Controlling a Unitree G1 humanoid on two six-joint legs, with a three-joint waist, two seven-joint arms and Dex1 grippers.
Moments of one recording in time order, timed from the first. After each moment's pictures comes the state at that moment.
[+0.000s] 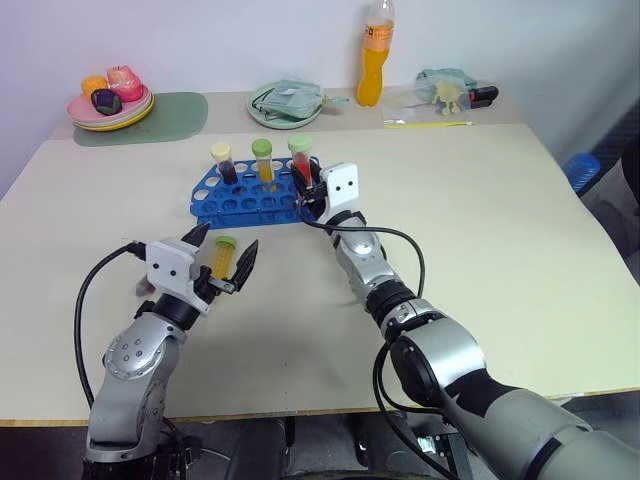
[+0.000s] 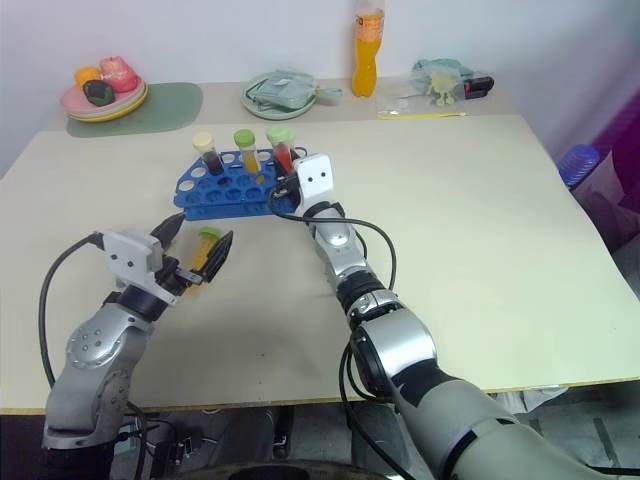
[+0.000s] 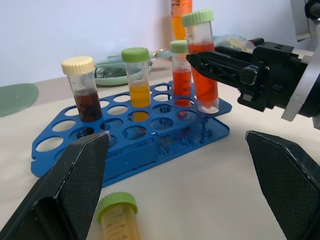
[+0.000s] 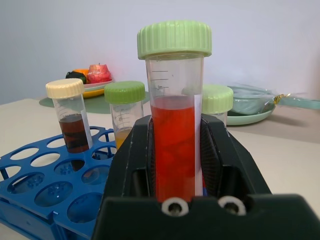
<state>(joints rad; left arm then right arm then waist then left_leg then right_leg) 0.07 0.31 0.14 -0.50 -0.29 0.23 -0.37 -1.01 0.13 0.02 1.17 0.03 -0.55 0.16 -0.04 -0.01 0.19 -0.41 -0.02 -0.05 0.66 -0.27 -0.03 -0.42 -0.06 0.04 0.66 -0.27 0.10</state>
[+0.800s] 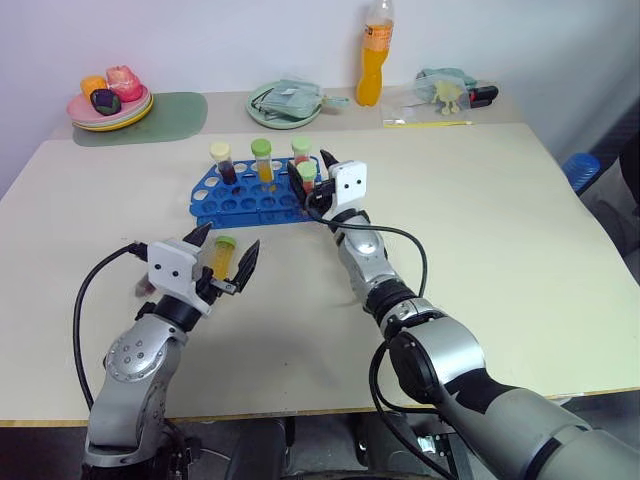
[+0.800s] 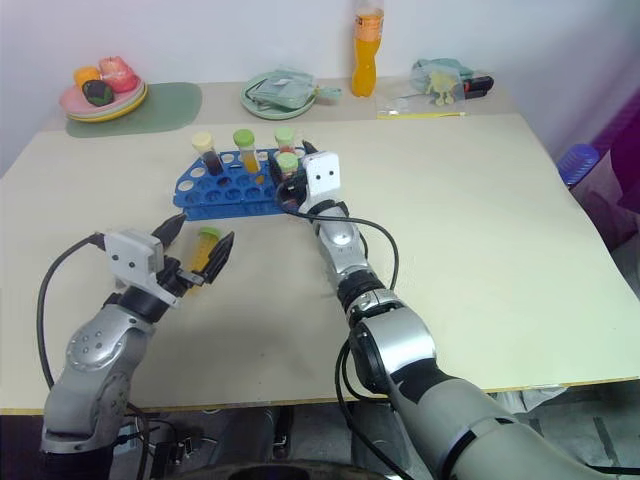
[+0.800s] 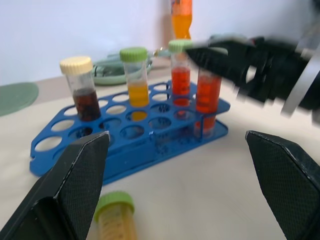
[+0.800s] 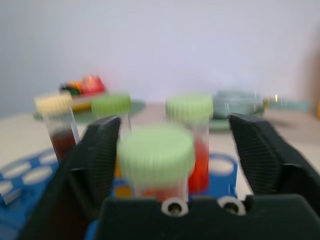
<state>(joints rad) 0.08 0.35 0.14 -0.57 -0.29 0.32 -0.32 -1.00 0.12 -0.06 1.10 0.07 -0.62 0.27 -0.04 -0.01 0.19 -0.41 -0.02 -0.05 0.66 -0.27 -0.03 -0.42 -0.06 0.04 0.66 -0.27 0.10</state>
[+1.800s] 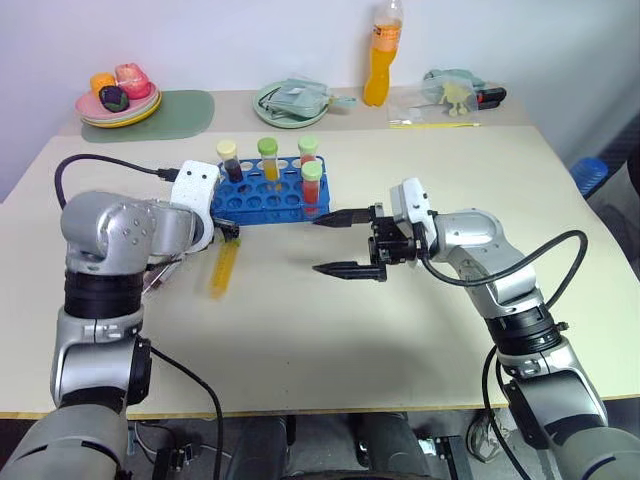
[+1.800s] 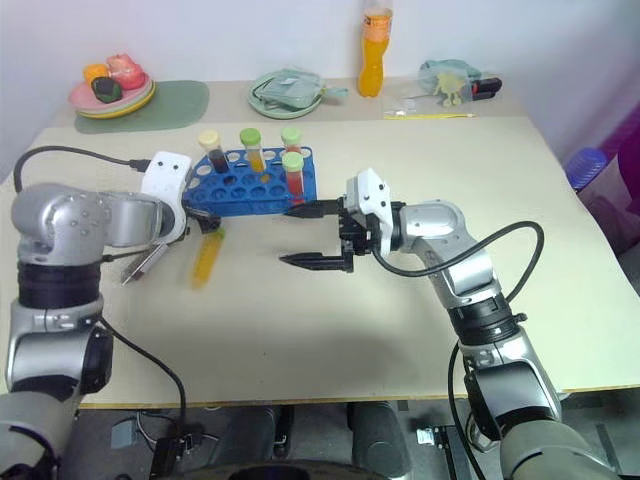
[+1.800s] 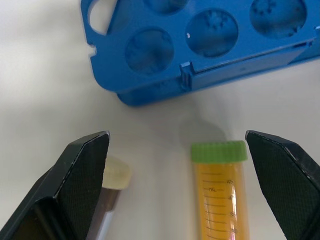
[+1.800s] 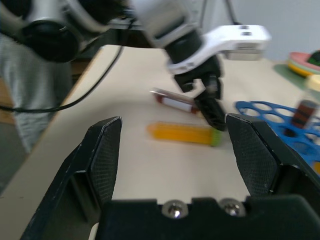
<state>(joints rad) -0.87 0.58 0.05 0.03 -0.94 1.61 0.45 -0.63 -0.46 0.20 -0.04 0.41 0.27 1.21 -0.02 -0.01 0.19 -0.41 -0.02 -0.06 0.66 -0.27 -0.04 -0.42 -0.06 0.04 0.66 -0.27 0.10</state>
